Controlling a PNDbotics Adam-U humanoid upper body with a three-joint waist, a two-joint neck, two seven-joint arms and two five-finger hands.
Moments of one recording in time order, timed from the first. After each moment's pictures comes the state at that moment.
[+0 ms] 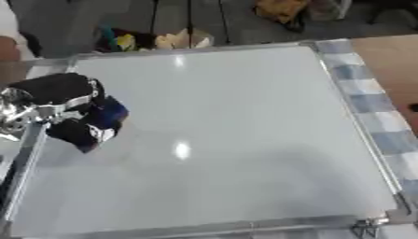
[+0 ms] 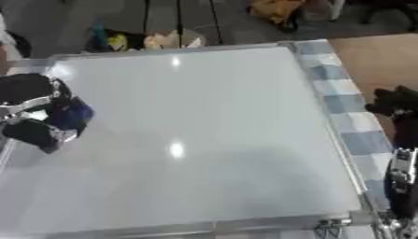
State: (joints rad) left arm -0.84 0.45 -0.07 -1.45 -1.01 -0.25 -0.76; right arm -0.11 -0.21 -0.18 -1.98 0.19 -0.60 -0.28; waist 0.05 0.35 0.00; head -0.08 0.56
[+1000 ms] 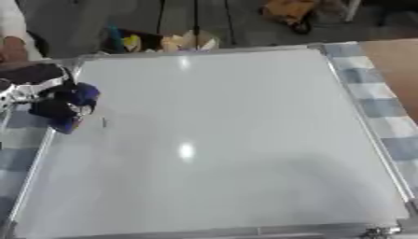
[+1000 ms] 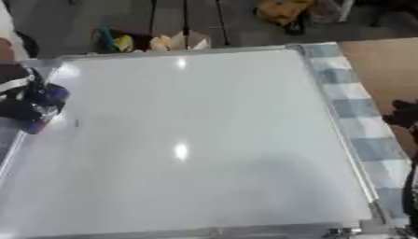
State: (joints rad) left arm -0.91 0.50 0.02 -1.20 -1.03 -0.17 -0.70; right arm -0.11 -0.20 -0.17 -1.98 0.19 -0.61 -0.27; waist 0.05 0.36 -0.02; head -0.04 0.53
